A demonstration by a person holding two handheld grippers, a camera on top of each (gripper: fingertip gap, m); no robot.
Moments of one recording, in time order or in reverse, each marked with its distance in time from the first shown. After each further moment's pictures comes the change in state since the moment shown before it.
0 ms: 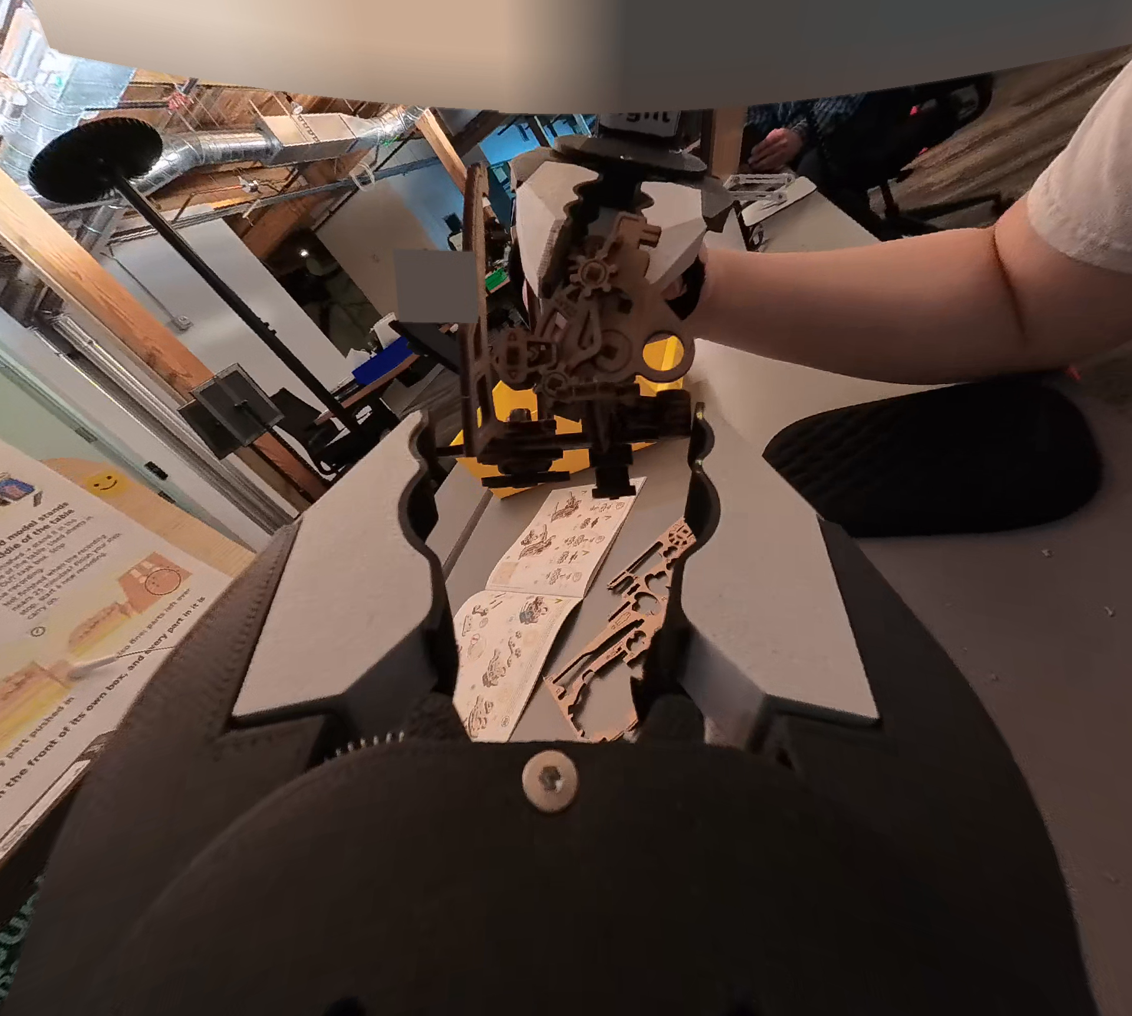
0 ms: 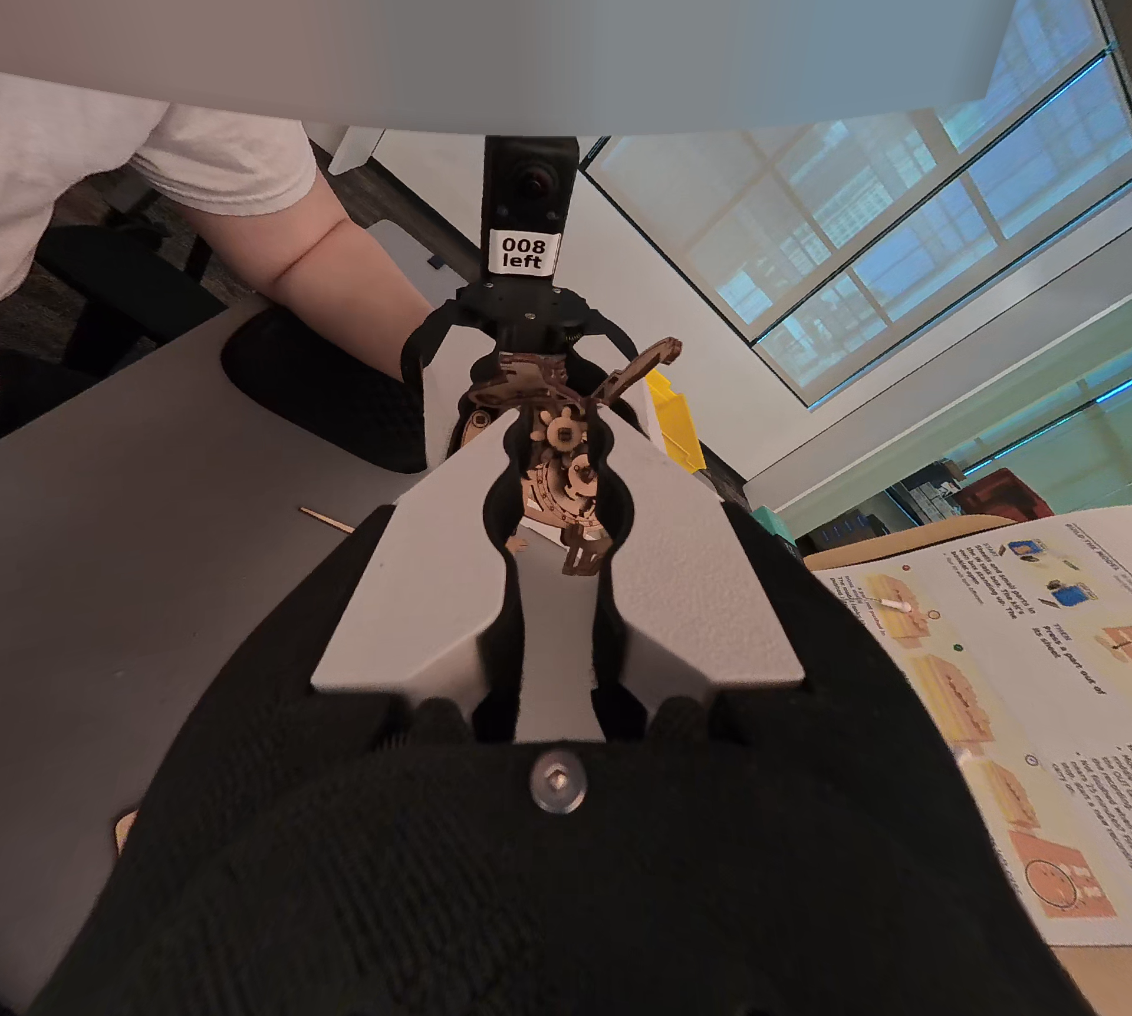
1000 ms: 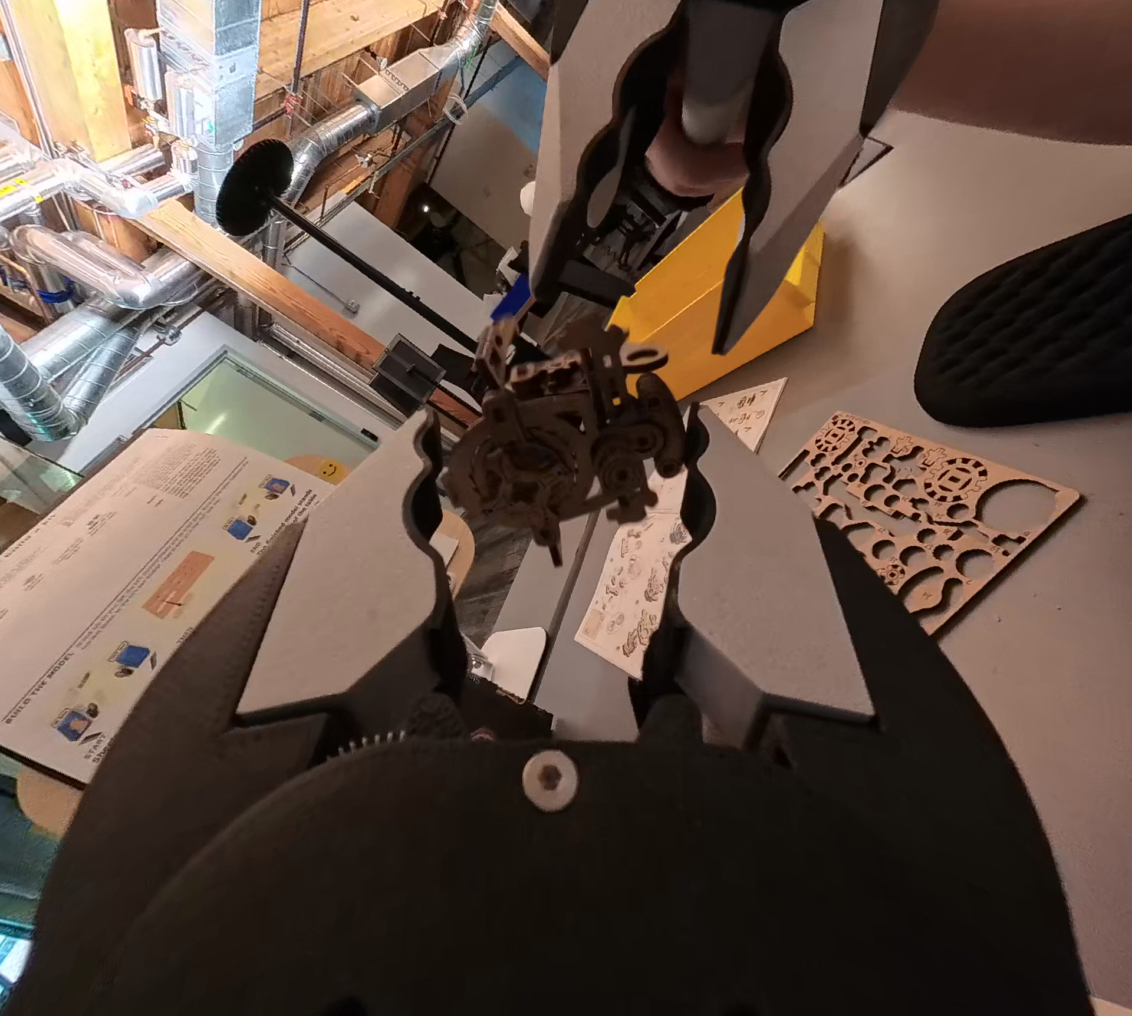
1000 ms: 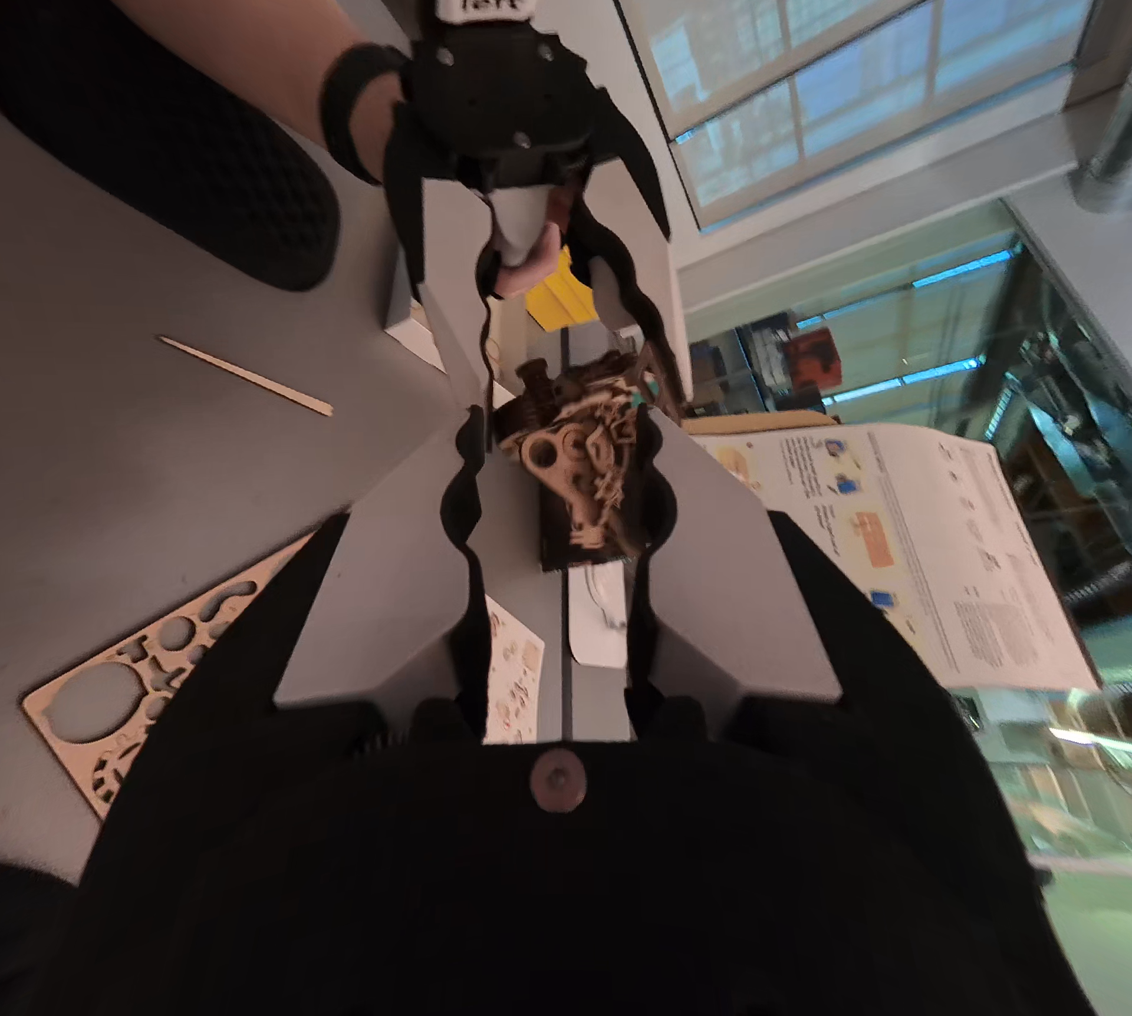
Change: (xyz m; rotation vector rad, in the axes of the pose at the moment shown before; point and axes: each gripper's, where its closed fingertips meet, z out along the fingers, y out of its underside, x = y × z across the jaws) left arm -0.023 -0.002 -0.009 -0.192 -0.166 0.331; right arm -0.002 0.012 0.008 -0.450 0.147 -0.302
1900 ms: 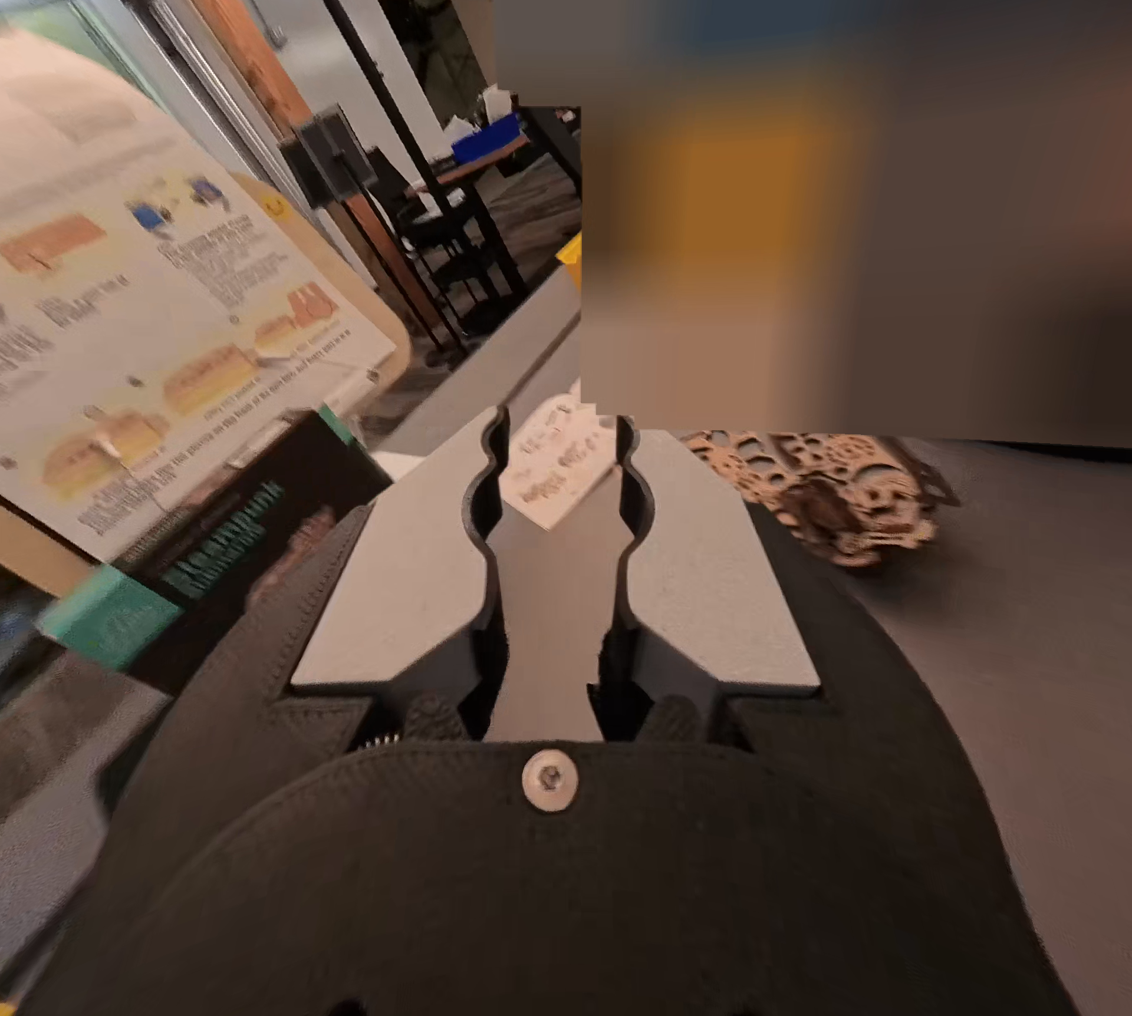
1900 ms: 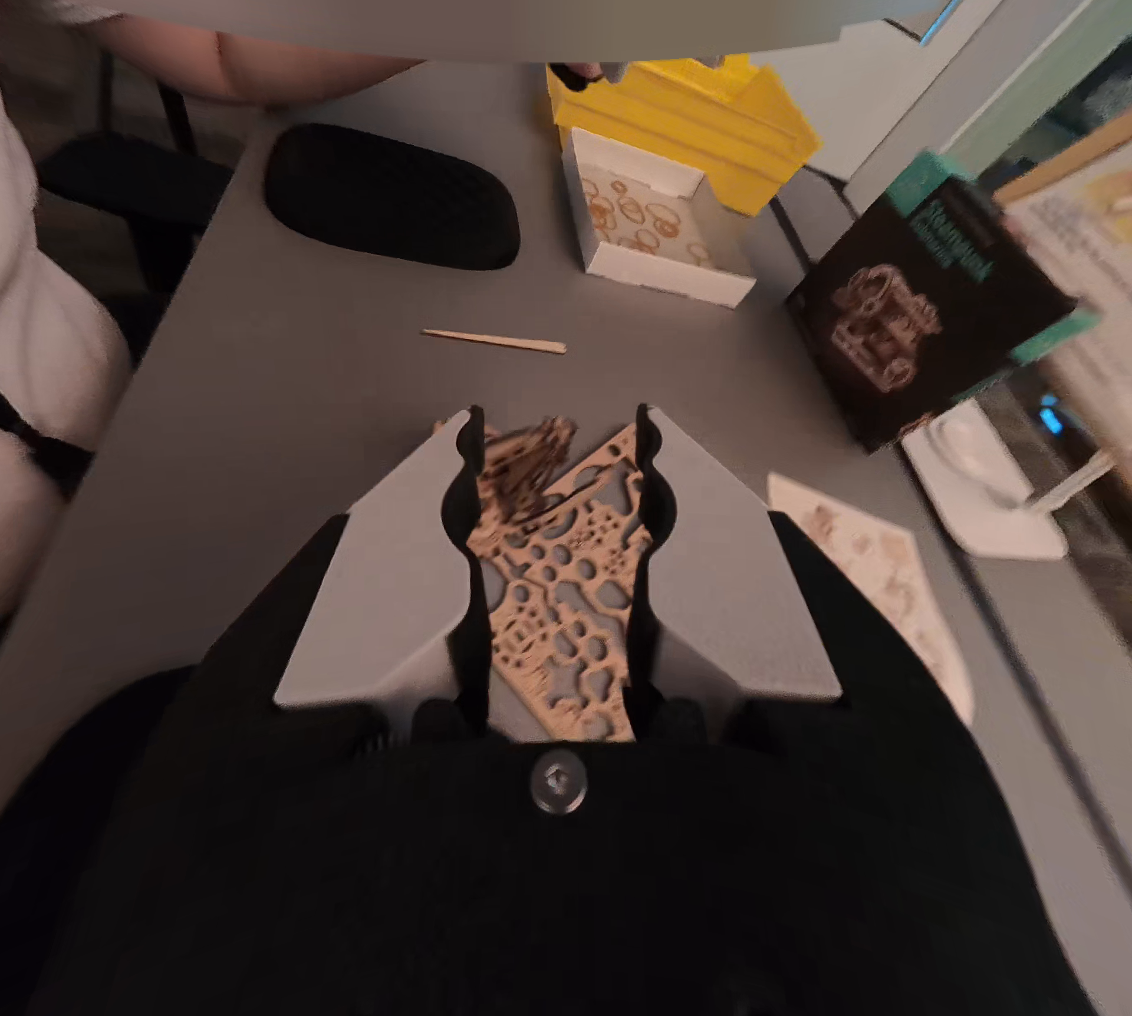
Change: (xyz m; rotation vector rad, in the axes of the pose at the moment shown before) left arm -0.028 0.057 -0.057 -0.194 -0.002 -0.479; right arm -0.086 0.064 -0.031 0.017 -0.253 0.649
